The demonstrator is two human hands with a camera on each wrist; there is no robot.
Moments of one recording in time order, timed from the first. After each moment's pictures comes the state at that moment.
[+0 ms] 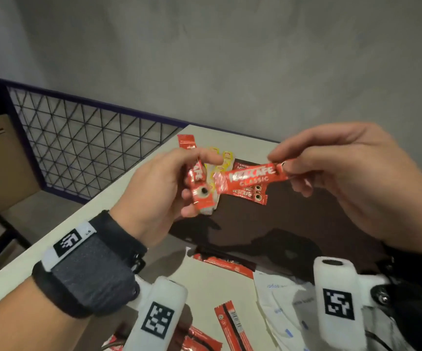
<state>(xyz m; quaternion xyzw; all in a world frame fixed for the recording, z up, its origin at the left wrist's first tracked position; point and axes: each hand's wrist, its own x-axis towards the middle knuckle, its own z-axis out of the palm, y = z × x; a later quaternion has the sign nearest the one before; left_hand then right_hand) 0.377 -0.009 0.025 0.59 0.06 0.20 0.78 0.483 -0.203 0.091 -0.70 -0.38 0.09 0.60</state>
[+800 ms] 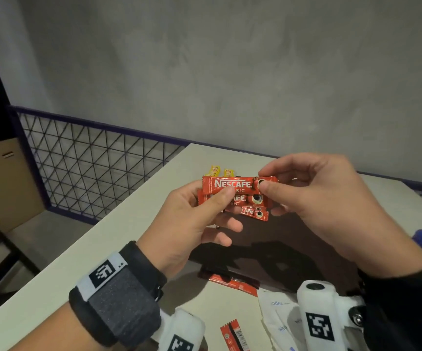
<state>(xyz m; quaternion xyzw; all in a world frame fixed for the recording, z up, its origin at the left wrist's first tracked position) 0.380 -0.024 0.014 0.60 0.03 0.19 0.77 0.477 -0.192 0.076 -0.76 -0.36 0.01 0.54</state>
